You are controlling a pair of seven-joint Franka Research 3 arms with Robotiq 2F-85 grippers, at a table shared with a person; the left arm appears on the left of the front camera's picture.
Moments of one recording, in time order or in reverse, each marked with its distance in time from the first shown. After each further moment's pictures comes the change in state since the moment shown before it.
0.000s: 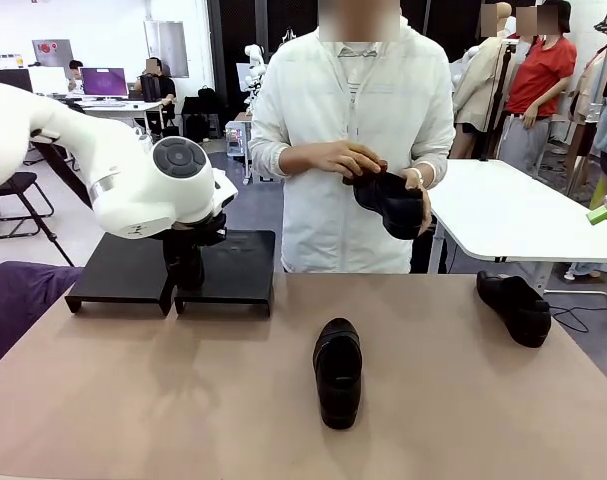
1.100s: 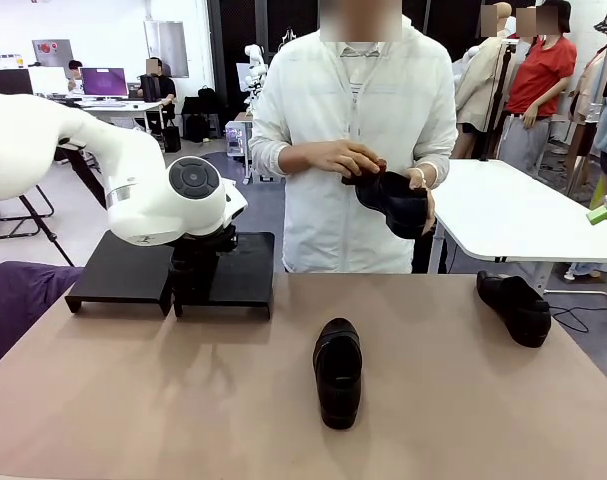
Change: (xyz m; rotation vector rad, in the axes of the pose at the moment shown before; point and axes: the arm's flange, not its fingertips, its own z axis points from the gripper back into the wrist) left arm -0.006 -0.018 -0.022 0.007 -0.044 -0.030; right arm 0.000 0.000 0.000 0.000 0.000 0.000
